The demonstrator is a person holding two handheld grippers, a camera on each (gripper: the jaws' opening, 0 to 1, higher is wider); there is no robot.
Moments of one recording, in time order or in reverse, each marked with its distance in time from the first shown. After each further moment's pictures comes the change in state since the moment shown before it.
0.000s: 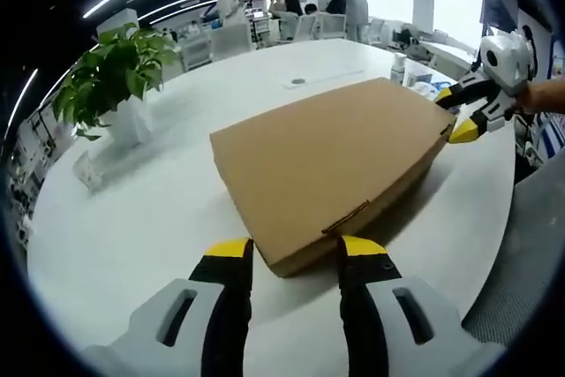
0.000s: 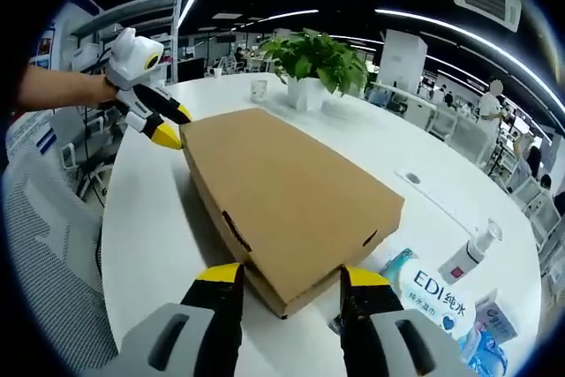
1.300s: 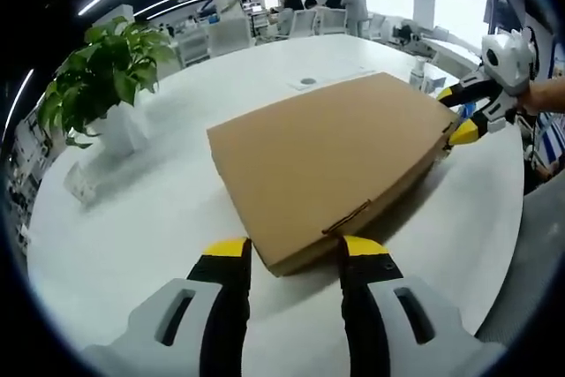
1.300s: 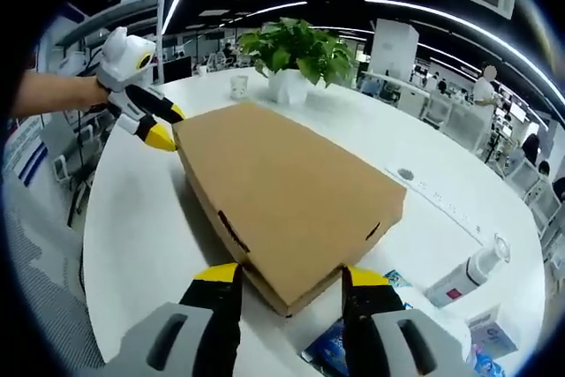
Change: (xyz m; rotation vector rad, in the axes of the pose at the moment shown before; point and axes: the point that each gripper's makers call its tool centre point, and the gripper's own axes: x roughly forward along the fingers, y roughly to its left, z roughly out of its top) left arm 0.037 0.027 0.025 0.002 0.030 -0.013; right arm 0.030 -0.035 0.012 0.083 0.036 -0.012
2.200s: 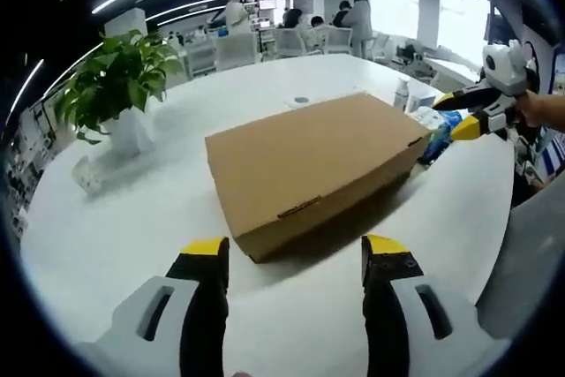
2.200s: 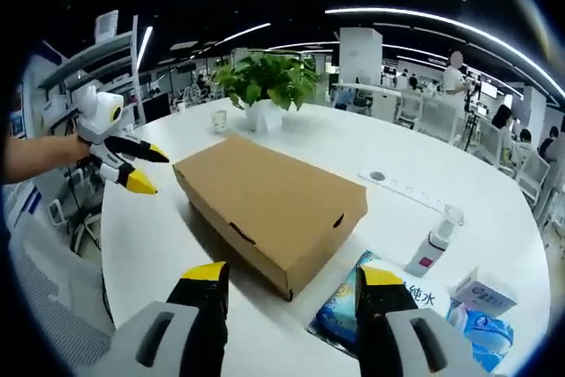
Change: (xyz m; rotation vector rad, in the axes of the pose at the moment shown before) left arm -0.042 -0.032 -0.001 -0.051 -0.092 0.009; right arm -0.064 -0.002 0.004 0.132 -0.115 -0.063
